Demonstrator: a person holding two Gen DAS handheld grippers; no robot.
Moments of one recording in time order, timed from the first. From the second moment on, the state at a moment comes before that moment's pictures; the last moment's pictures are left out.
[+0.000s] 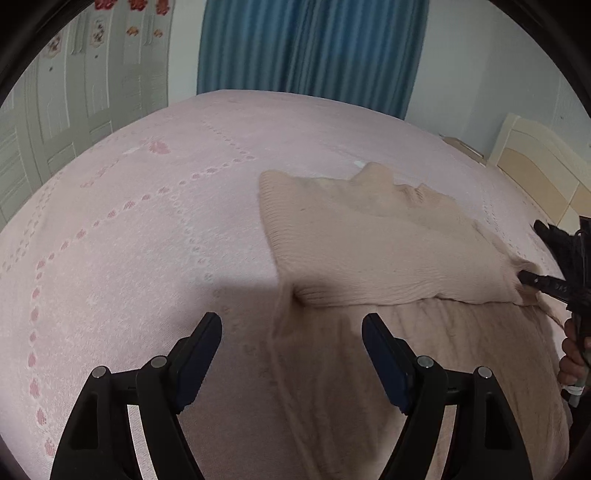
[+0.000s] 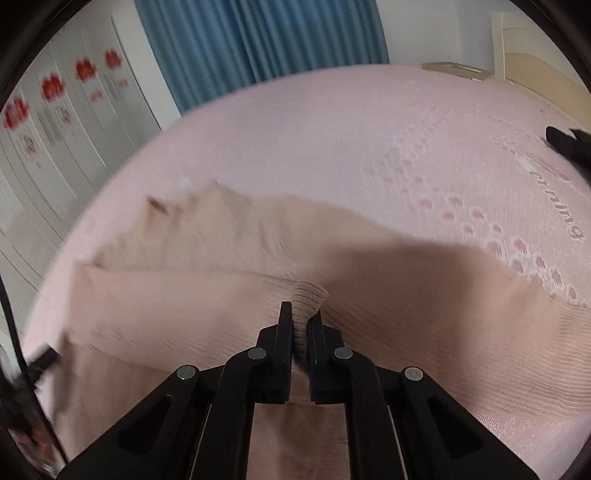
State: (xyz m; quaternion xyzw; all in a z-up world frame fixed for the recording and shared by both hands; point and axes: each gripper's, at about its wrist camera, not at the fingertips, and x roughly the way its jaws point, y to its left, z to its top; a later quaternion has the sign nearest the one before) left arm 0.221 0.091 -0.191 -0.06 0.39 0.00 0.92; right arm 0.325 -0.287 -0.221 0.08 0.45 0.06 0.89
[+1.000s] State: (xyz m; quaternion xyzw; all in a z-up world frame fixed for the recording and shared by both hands) left arm 0.215 0.028 -0.210 0.00 0.44 0.01 0.90; right arm 0.139 -0.538 -0.201 0.17 0.42 -0.14 0.88
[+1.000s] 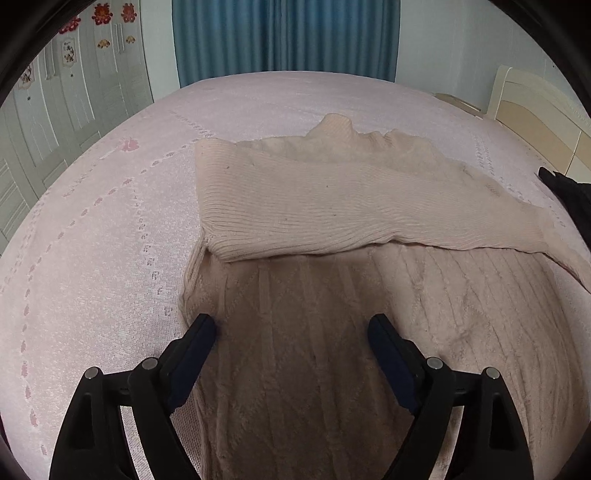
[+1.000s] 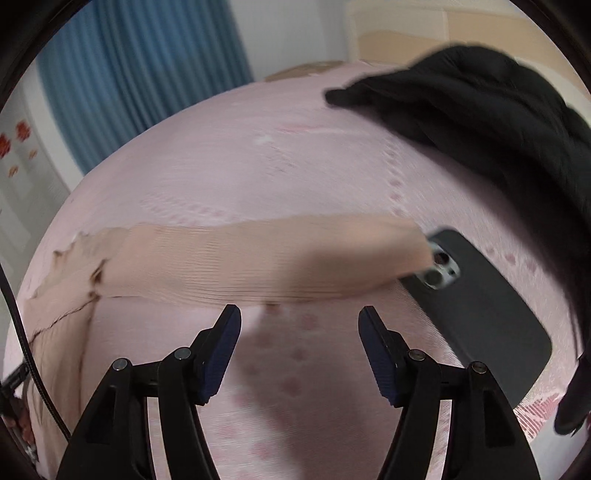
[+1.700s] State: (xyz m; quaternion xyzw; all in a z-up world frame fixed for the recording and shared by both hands) left arm 0.217 0.036 -0.211 -0.02 0.44 0.00 0.90; right arm 0.193 -0.539 -0.172 0.15 0.35 -0.16 0.91
